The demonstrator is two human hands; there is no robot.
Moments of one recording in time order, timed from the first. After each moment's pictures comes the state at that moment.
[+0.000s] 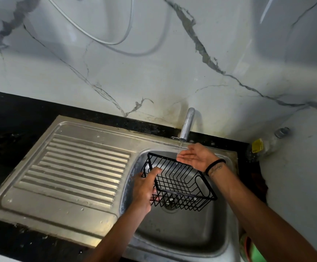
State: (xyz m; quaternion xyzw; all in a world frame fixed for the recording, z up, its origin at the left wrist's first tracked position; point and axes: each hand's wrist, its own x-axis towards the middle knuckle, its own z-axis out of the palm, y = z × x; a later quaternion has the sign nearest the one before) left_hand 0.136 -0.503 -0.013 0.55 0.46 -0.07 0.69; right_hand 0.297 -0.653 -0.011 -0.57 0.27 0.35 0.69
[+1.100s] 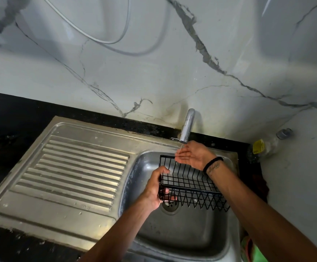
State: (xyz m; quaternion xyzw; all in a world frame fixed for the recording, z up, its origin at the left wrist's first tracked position) left_hand 0.163 -0.513 -0.035 0.42 0.40 -0.21 0.79; right_hand 0.297 -0.639 0.012 -0.64 0.23 0.36 0.63
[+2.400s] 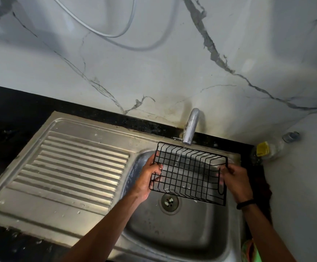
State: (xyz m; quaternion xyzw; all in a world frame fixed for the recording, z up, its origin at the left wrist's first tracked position) left_hand 0.183 -0.476 -0.069 0.53 0.23 -0.11 0.81; right_hand 0.256 -0.761 -0.055 -0.86 0.16 0.09 0.48
